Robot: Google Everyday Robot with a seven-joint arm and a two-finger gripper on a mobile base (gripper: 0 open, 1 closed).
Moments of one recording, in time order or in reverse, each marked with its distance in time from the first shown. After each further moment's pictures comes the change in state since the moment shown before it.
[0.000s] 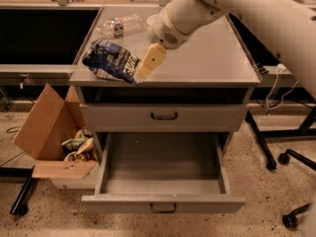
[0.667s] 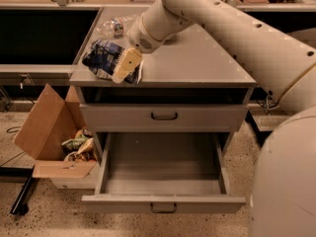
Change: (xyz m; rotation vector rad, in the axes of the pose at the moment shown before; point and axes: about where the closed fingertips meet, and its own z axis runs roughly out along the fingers) arm -0.030 -0.015 0.072 -0.046 -0.069 -0.007
